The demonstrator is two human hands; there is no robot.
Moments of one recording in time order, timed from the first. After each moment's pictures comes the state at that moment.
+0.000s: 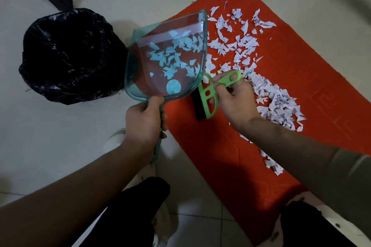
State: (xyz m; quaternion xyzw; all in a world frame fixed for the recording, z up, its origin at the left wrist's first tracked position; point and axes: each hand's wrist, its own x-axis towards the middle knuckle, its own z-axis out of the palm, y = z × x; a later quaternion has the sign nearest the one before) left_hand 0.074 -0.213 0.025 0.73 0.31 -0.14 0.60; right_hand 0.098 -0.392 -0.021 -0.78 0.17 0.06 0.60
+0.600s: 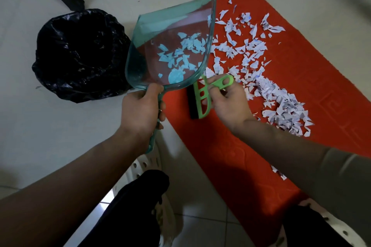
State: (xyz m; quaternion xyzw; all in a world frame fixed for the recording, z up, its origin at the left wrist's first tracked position) left_hand 0.092 -0.193 0.042 0.73 0.30 -0.13 0.61; right_hand 0.106 -0.364 -0.026 -0.77 0.15 0.08 0.61
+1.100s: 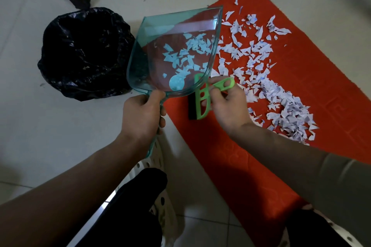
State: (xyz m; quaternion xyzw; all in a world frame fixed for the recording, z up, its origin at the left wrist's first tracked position) left_hand 0.085 -0.182 0.036 0.74 0.28 -0.13 0.59; right_hand 0.103 -0.348 -0.026 -0.75 0.17 0.07 0.64
